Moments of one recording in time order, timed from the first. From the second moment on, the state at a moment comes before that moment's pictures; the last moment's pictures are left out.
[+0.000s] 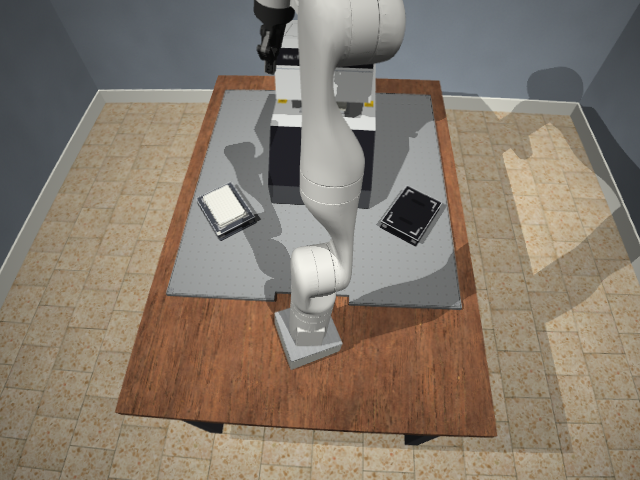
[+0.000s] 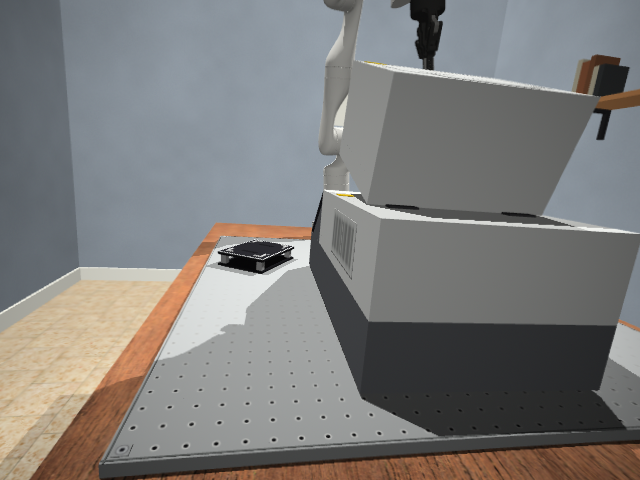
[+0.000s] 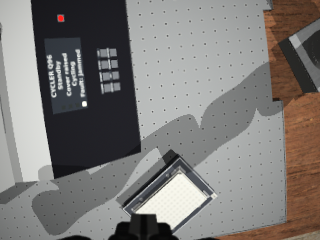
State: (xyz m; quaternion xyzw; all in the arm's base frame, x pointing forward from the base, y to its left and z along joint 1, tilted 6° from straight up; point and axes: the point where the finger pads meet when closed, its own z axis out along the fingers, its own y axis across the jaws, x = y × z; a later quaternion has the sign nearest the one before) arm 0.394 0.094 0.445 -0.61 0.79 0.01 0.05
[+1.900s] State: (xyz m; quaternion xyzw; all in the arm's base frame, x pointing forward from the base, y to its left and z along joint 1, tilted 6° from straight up) arm 0.399 0.044 0.450 -0.41 0.91 -0.08 0.10
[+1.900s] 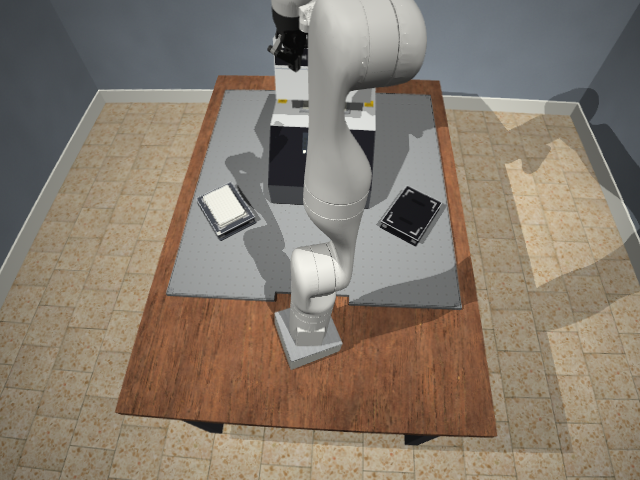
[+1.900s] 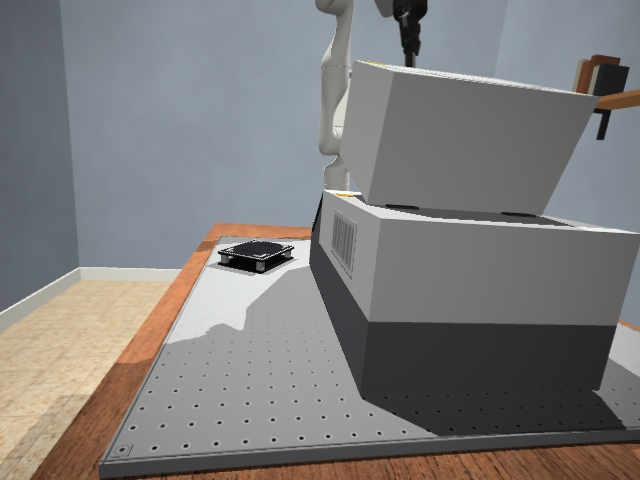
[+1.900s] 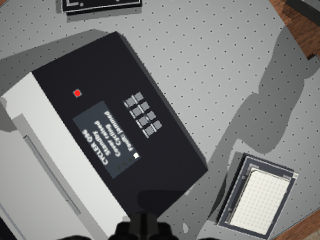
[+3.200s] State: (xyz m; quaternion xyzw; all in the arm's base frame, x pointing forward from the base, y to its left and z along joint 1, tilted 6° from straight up) arm 0.401 0.026 0.440 -0.32 0.93 -0.11 0.12
